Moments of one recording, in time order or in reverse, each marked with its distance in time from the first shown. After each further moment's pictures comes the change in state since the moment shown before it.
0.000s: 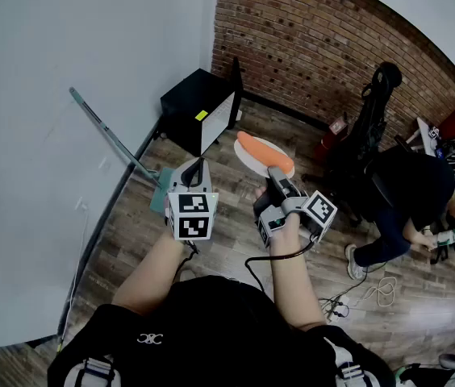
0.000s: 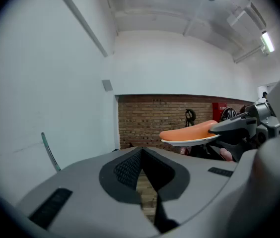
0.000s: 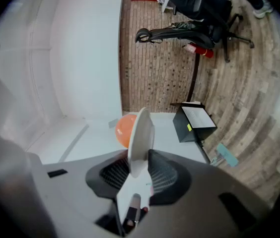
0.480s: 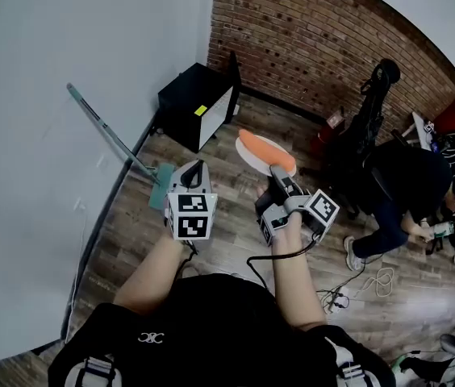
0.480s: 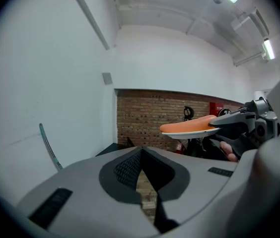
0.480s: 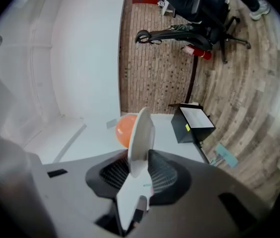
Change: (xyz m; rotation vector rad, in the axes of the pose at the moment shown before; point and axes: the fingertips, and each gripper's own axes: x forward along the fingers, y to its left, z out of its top) left arm -0.002 0.042 -0.029 -0.037 0.042 -0.050; right arm 0.017 -0.006 -0.036 -0.013 -0.030 -0.023
